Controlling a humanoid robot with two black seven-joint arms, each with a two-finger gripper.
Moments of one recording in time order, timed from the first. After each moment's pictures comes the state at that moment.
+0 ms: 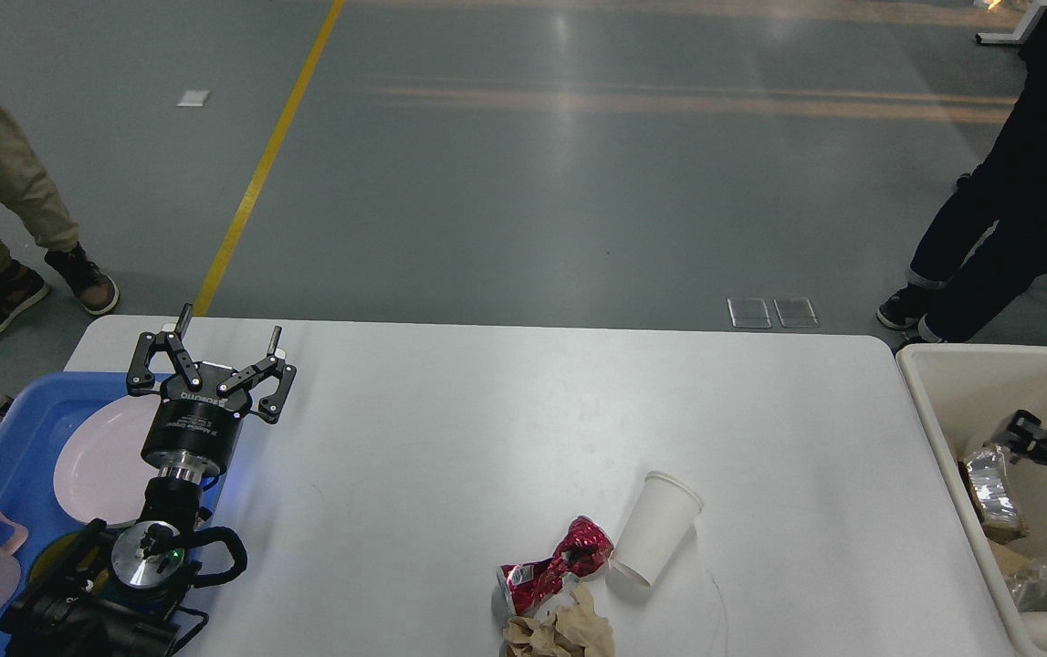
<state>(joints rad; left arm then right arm) -0.32 0.13 -1.28 -0.76 -0.07 -0.60 -0.20 1.42 -0.59 -1.20 0.88 0.02 0.31 -0.32</state>
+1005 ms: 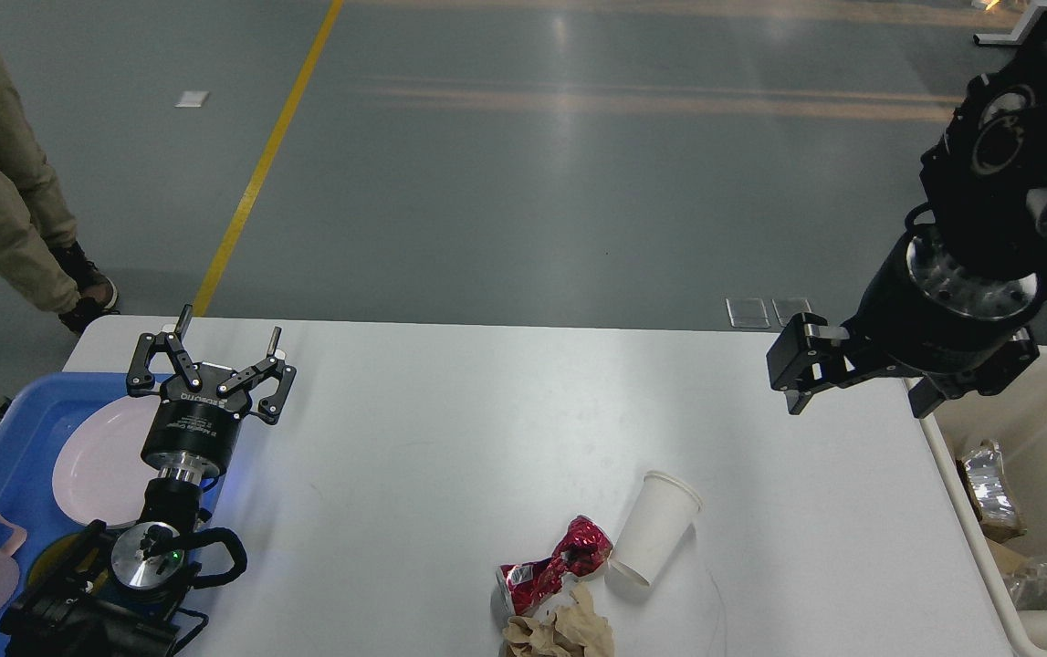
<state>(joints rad) -0.32 0.13 -1.28 -0.75 -0.07 -0.60 -0.20 2.49 -0.27 -1.27 1.74 0.16 0.64 -0.33</state>
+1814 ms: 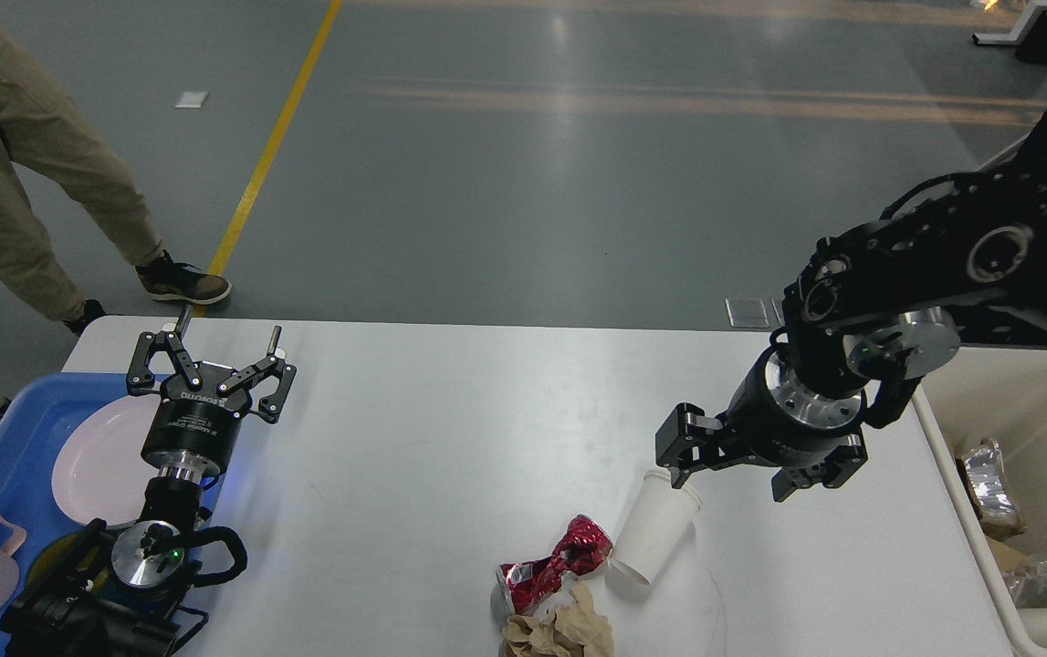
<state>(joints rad) -0.32 0.13 -1.28 -0.76 -0.07 -0.60 -0.20 1.99 -0.22 -1.01 1.64 0.17 0.27 -0.36</state>
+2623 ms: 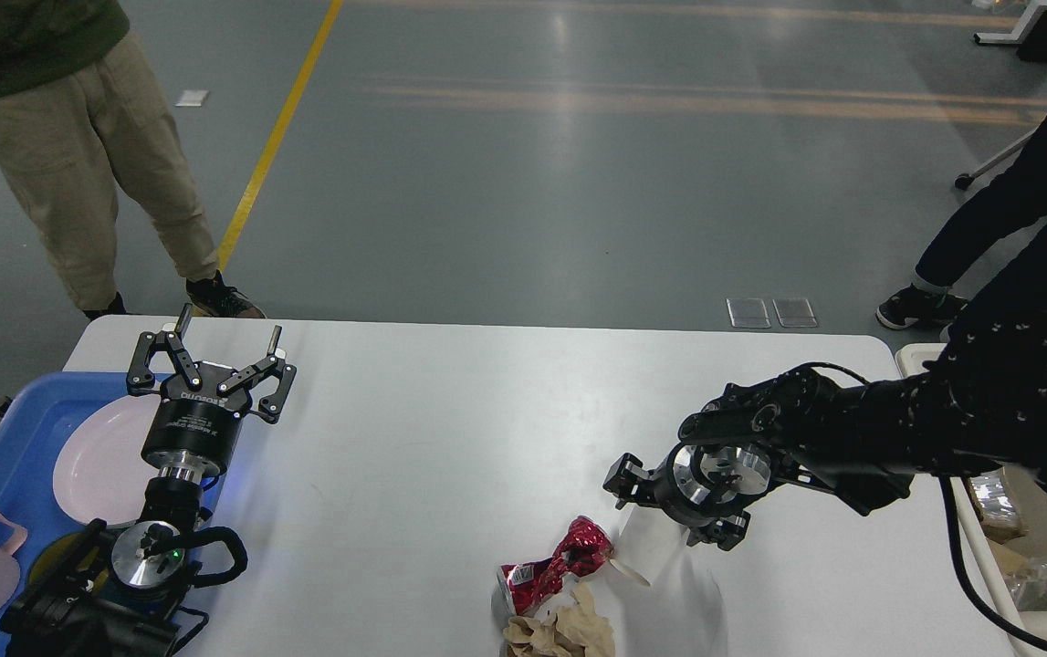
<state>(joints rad) -0.32 0.13 -1.28 -0.76 -0.07 -0.60 -0.20 1.30 -0.01 -0.85 0.94 0.21 0.13 -0.38</state>
